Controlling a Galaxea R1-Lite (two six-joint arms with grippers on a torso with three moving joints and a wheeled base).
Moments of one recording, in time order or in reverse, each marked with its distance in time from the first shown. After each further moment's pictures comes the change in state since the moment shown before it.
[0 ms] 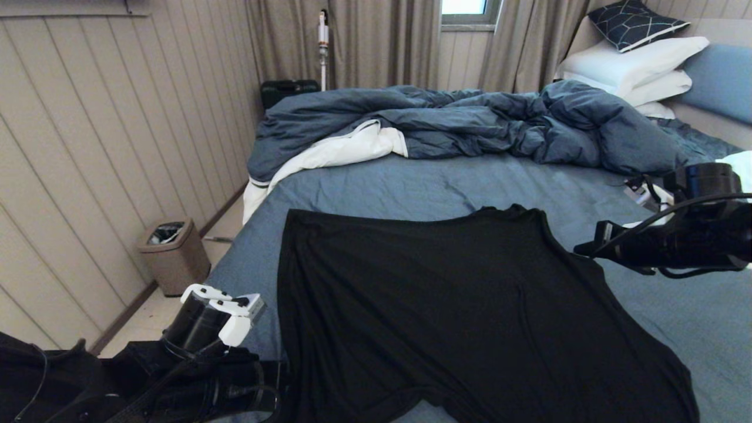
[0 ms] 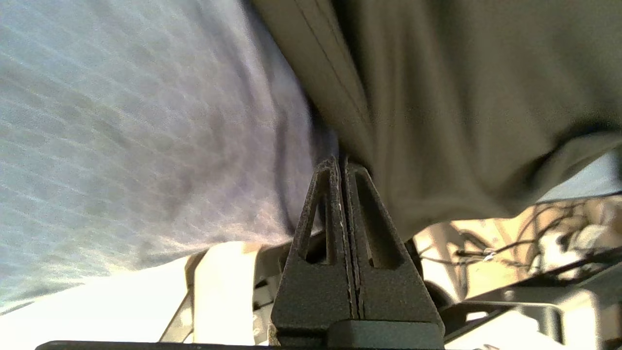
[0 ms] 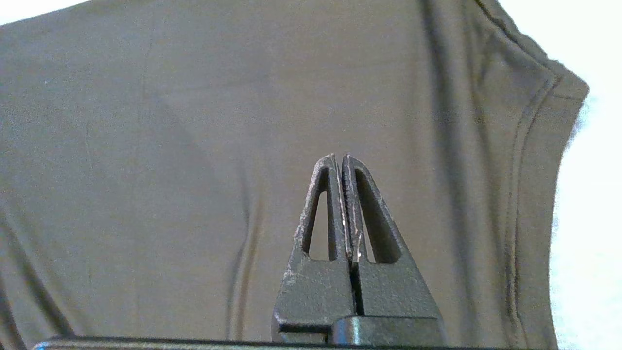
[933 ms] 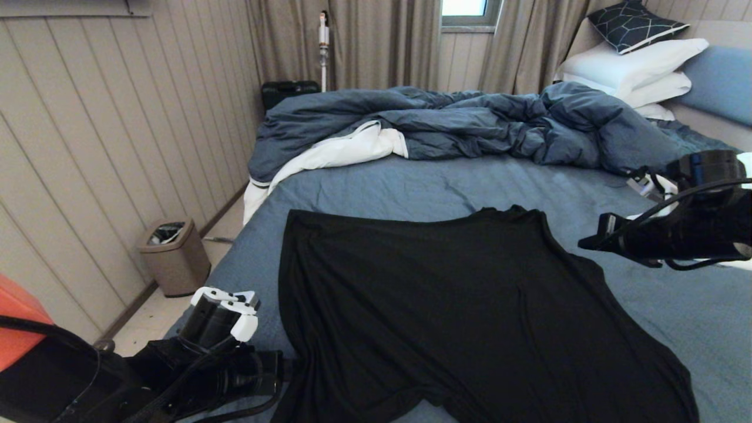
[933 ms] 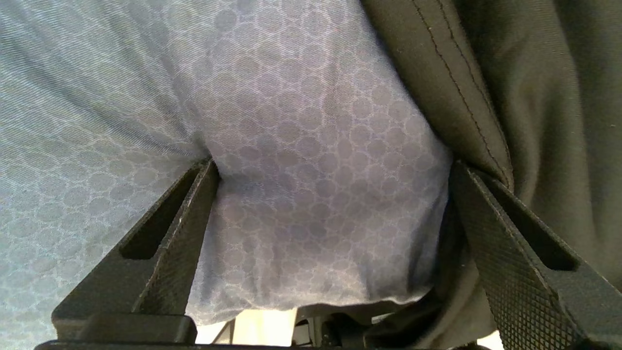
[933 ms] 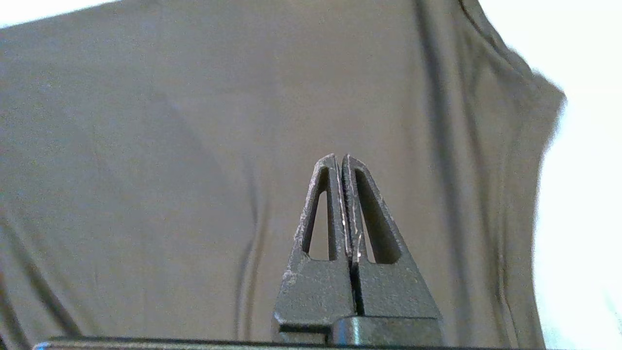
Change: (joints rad) left arm 0.016 0.130 0.016 -0.135 0.105 0.016; right arm 0.009 -0.021 -0.061 0.085 -0.037 -0.011
